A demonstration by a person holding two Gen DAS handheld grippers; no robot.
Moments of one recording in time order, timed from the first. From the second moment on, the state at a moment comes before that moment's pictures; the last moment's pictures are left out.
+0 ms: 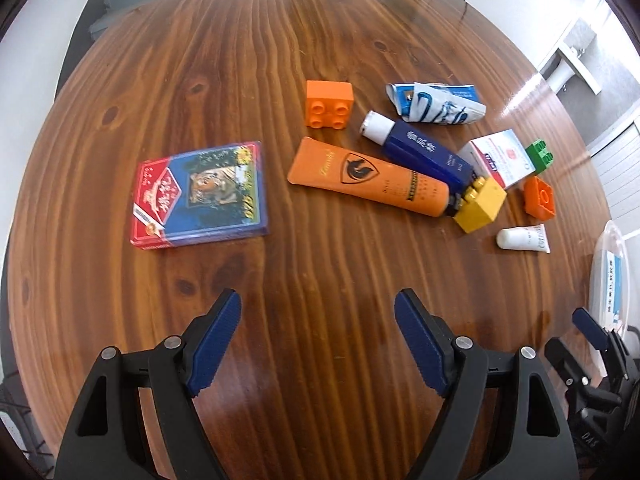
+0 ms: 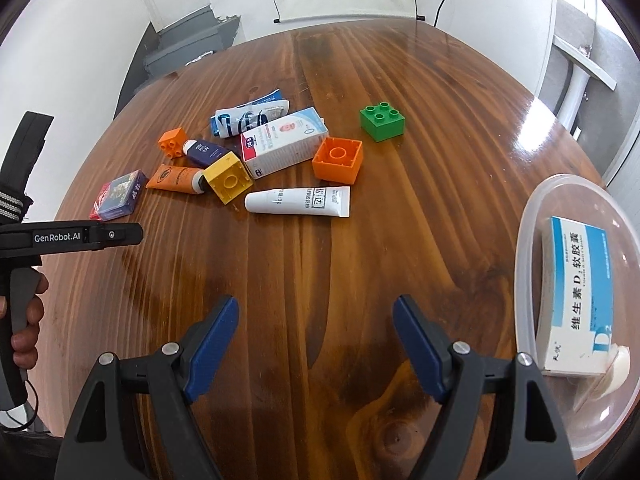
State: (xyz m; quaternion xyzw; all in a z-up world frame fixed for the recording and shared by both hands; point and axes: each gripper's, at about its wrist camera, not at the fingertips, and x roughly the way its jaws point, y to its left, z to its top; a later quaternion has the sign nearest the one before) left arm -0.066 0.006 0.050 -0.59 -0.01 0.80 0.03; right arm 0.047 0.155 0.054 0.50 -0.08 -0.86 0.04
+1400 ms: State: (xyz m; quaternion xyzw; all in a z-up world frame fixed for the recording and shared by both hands) left arm -0.133 -0.068 0.056 -0.54 0.02 0.84 0.03; right arm 0.022 0.132 0.037 0.52 -0.08 -0.85 0.03
